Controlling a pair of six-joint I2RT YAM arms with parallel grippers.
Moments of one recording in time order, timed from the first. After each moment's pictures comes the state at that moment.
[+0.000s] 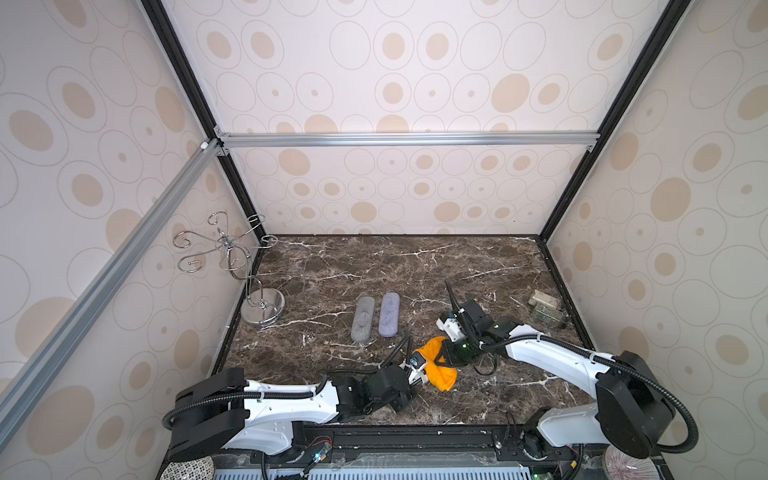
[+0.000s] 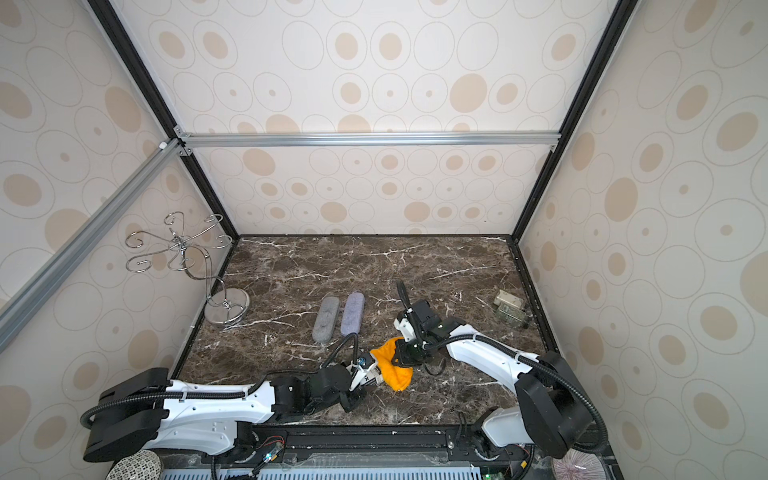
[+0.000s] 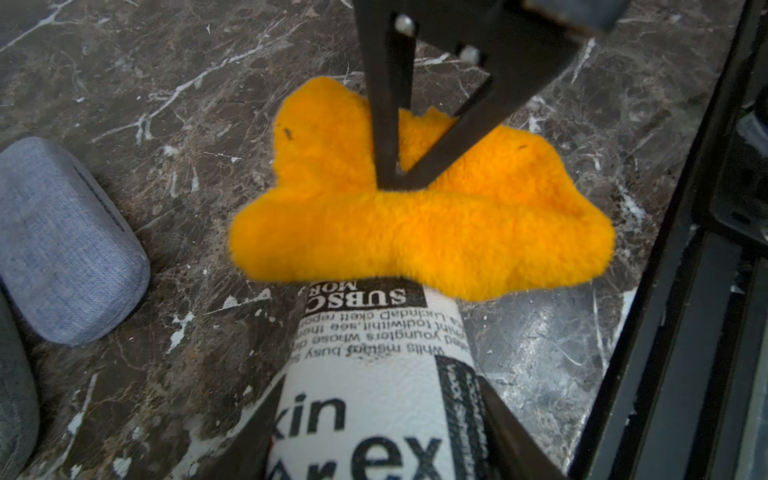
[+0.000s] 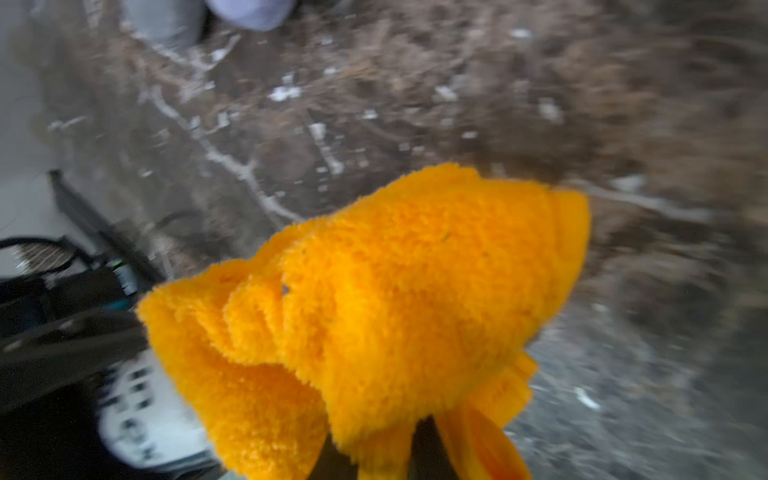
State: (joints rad) left arm -1.27 1.25 0.49 0.05 -0.28 -0.21; right arm 0.60 1.37 0.77 -0.62 -0.36 0.48
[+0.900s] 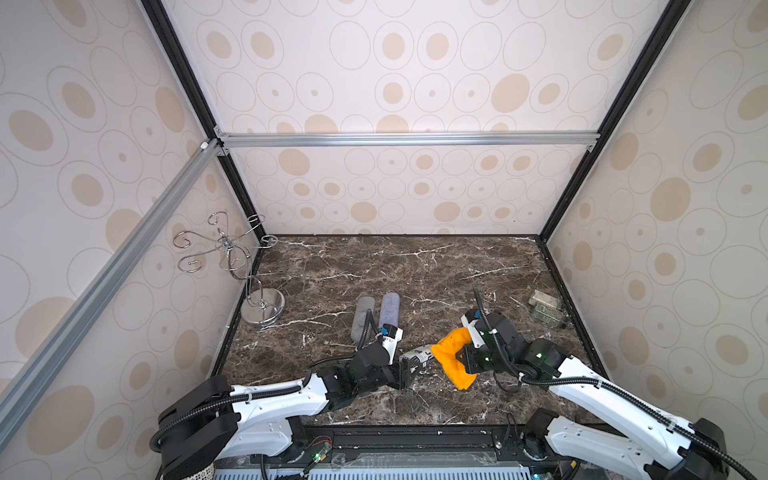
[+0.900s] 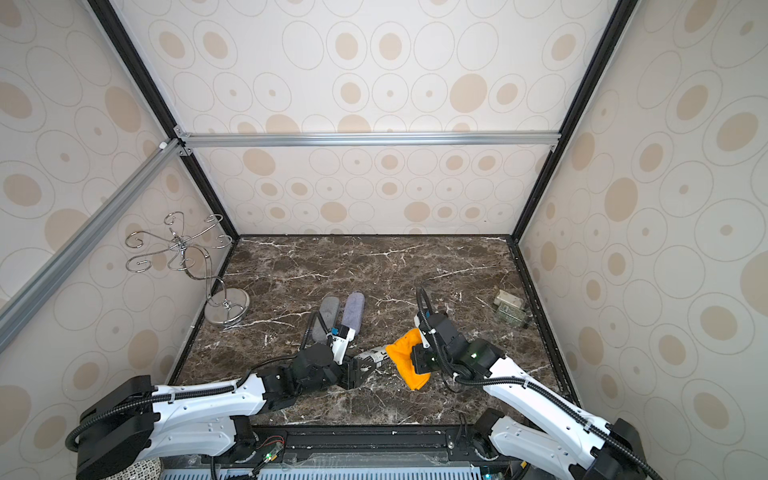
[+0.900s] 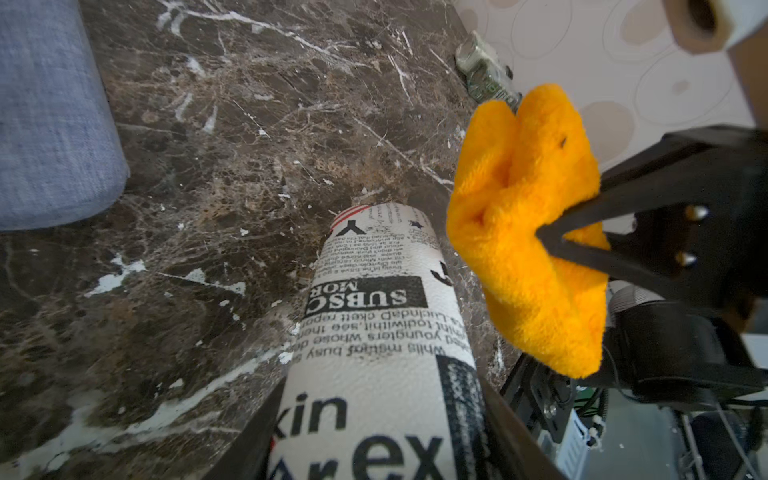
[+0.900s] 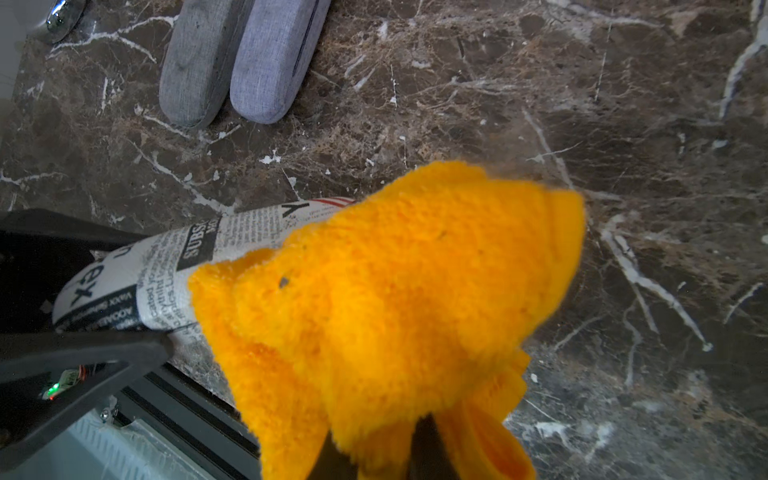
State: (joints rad) left arm -1.03 1.18 0.42 0.24 0.03 -0.79; right arm 0.75 0.95 0.71 -0.71 -0.02 0.52
